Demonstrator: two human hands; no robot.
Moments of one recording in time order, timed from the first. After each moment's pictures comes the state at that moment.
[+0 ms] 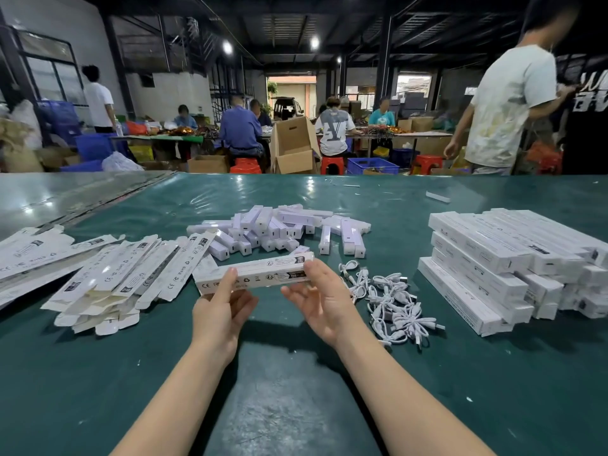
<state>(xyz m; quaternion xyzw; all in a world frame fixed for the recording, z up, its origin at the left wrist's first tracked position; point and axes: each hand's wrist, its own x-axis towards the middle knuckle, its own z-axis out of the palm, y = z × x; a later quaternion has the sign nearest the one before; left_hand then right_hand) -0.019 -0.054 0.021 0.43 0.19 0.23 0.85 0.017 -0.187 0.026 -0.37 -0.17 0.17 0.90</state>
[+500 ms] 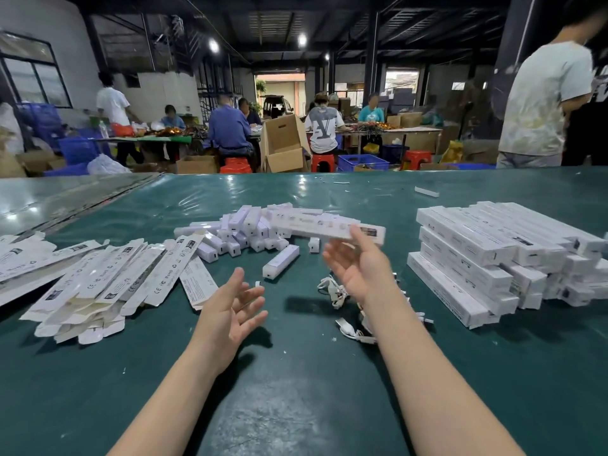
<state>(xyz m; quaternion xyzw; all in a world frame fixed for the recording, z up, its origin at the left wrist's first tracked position) -0.021 -0.061 0.022 0.48 0.14 0.09 0.86 0.042 -0.237 0.066 -0.36 0.03 0.06 0.93</state>
